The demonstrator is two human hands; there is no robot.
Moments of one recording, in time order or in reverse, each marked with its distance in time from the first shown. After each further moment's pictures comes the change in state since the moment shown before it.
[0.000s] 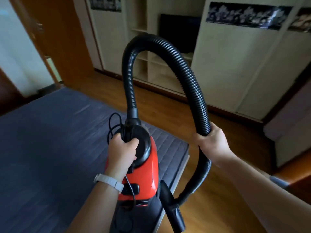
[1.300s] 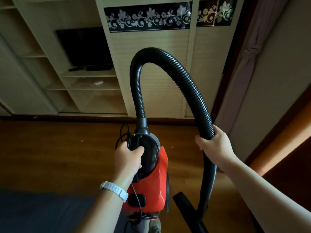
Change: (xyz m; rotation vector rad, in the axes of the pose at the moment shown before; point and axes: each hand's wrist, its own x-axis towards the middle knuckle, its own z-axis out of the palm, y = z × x) left_hand 0.178 0.166 0.555 0.170 -0.435 0.136; right_hand 0.390 0.178 -0.302 -0.001 0.404 0.164
